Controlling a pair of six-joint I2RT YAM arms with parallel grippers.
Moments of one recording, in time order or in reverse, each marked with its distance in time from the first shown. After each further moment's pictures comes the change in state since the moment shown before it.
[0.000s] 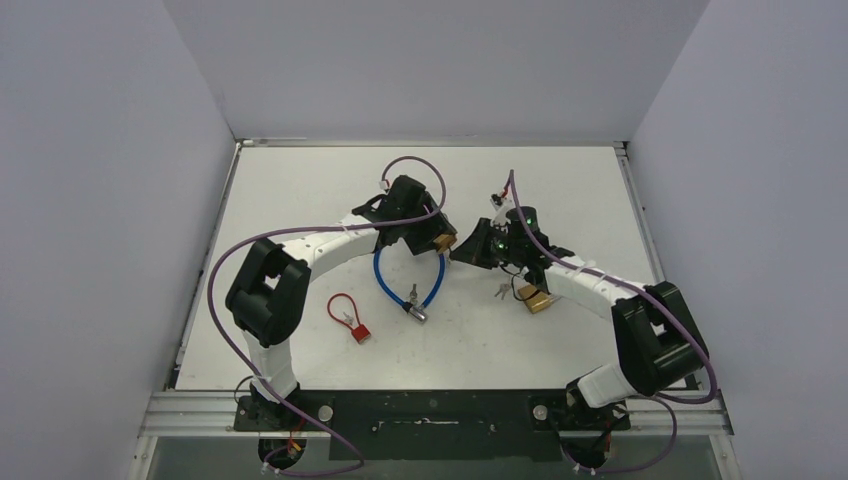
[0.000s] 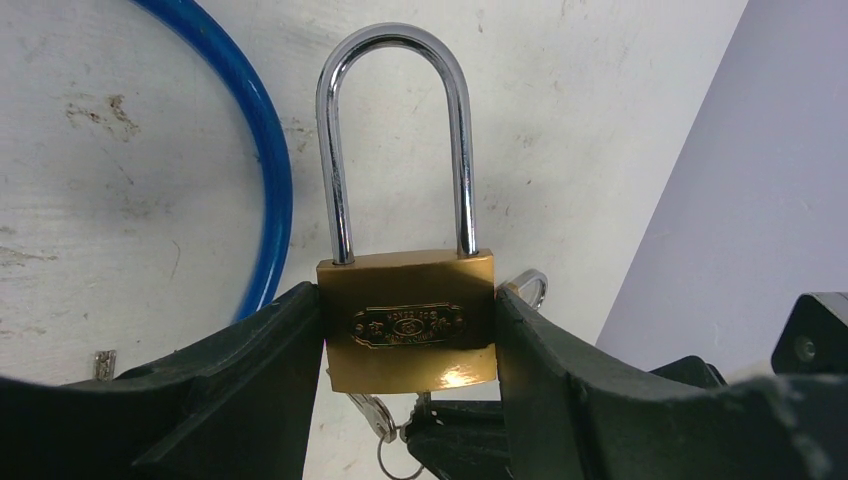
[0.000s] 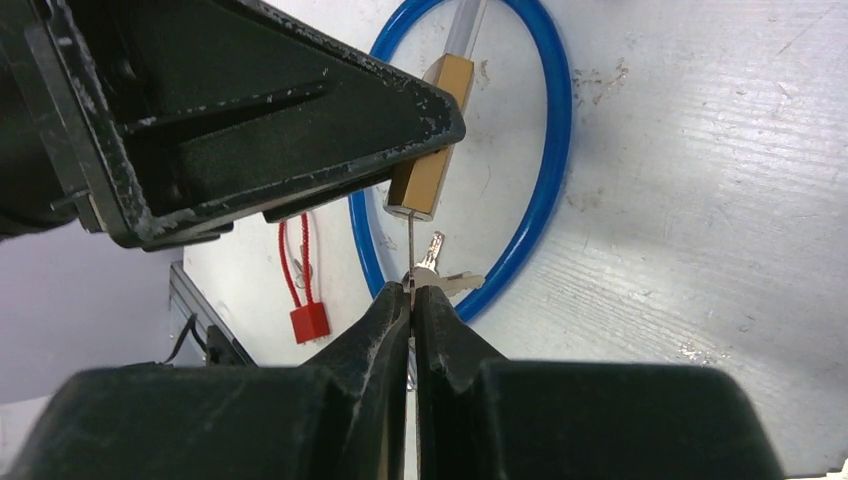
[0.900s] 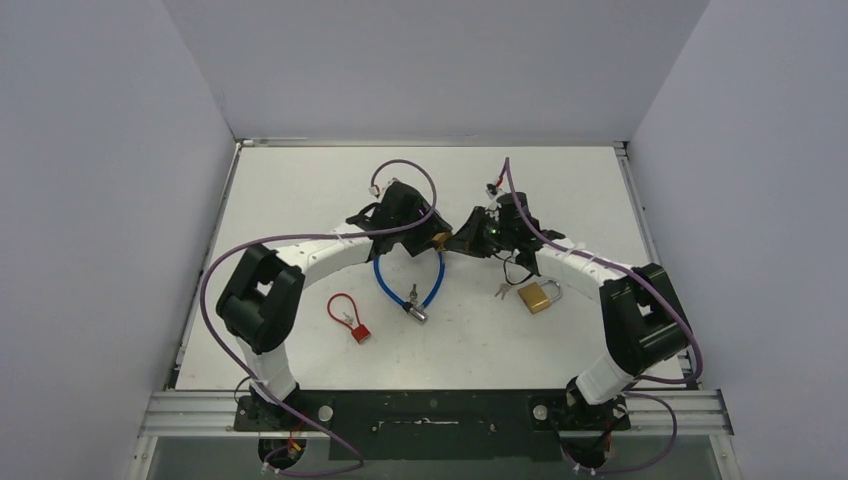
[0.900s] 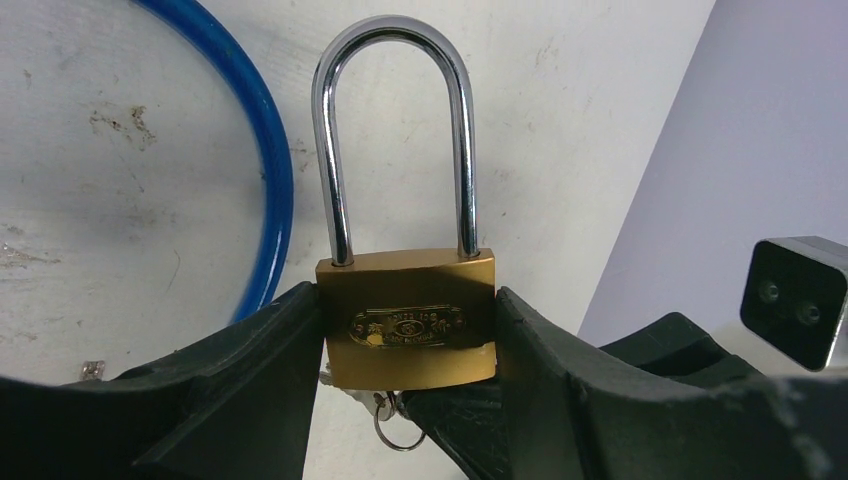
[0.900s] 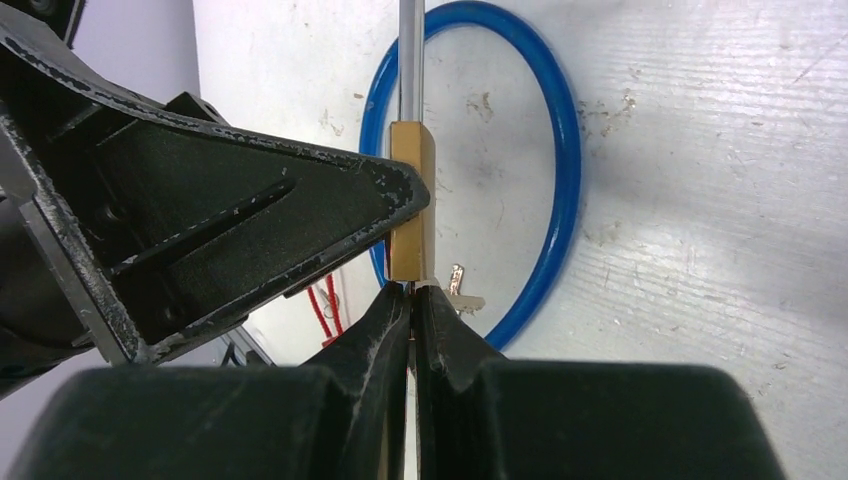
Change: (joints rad) left arm 0.001 -0.047 -0.098 0.114 -0.071 -0.084; right arm -0.001 0.136 0.191 -0.141 0.013 0.097
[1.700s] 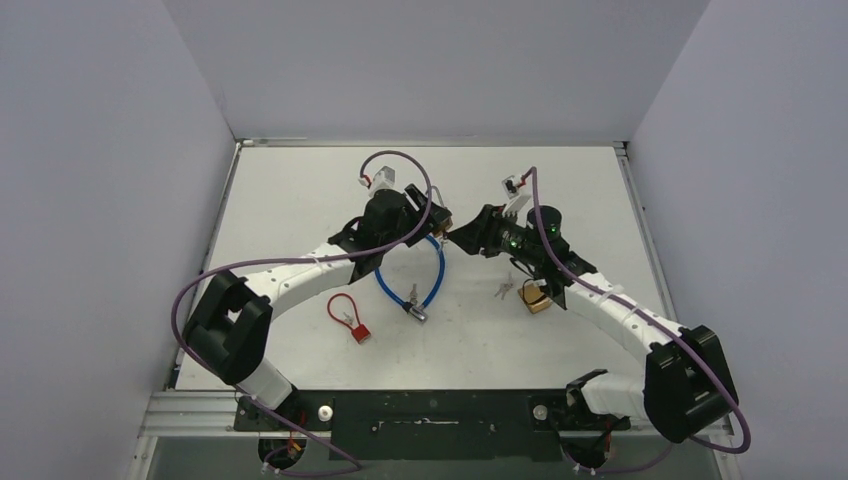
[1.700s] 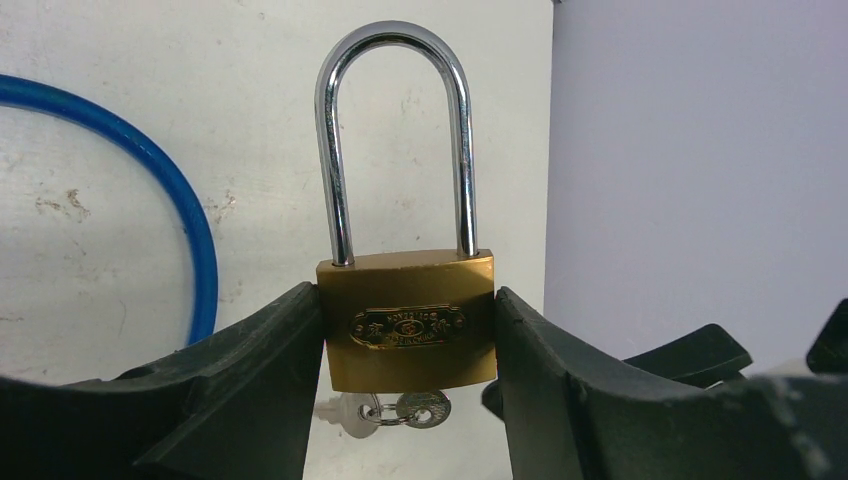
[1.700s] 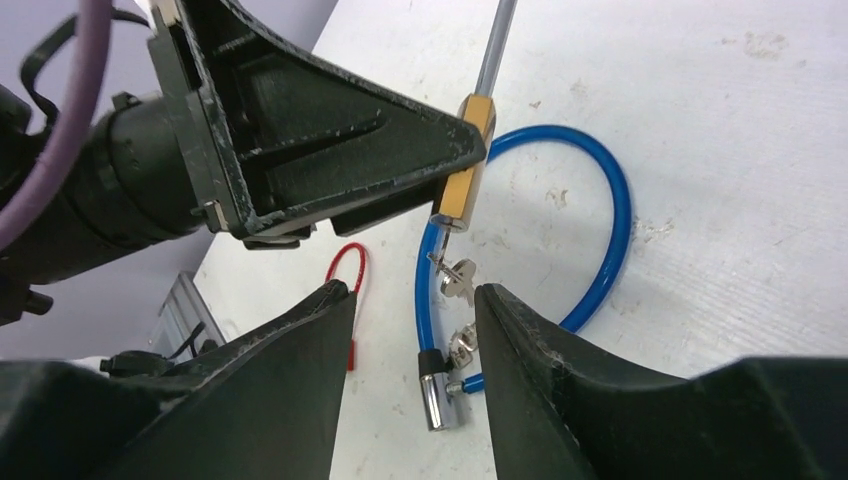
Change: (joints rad) left arm -0.040 -0.225 -0.195 0.287 -0.130 0.116; right arm 0.006 -0.361 -0.204 0.241 -0.009 -0.206
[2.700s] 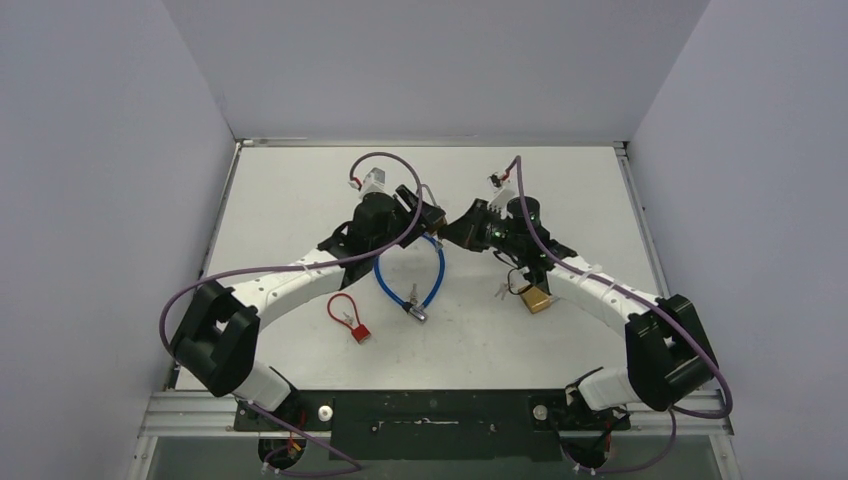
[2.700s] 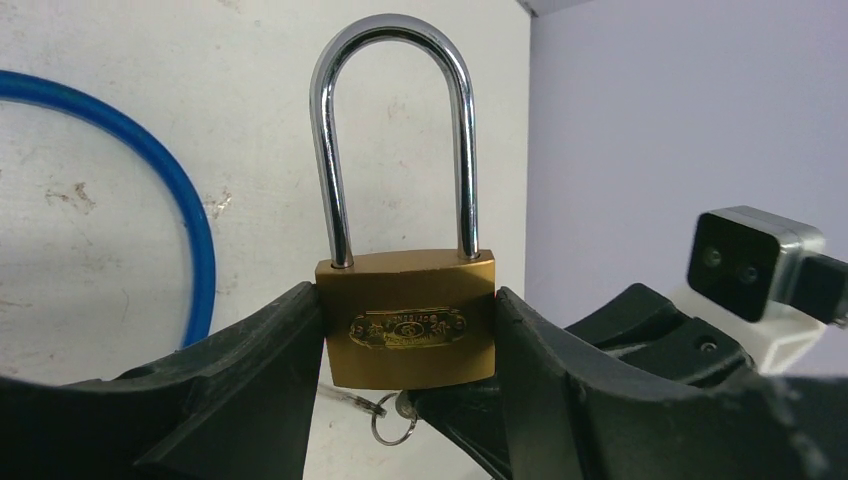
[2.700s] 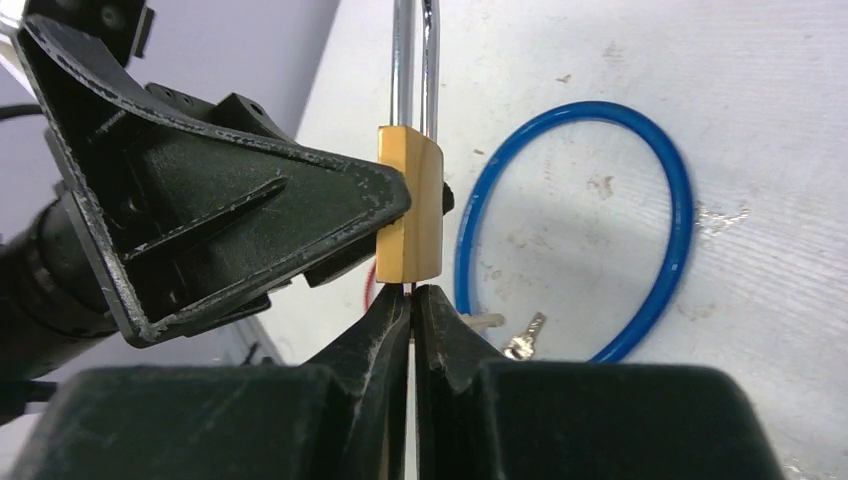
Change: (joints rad) left arm 0.012 -0.066 -0.055 0.018 0.010 -0.018; right arm 0.061 0.167 0.099 -0.021 0.043 0.128
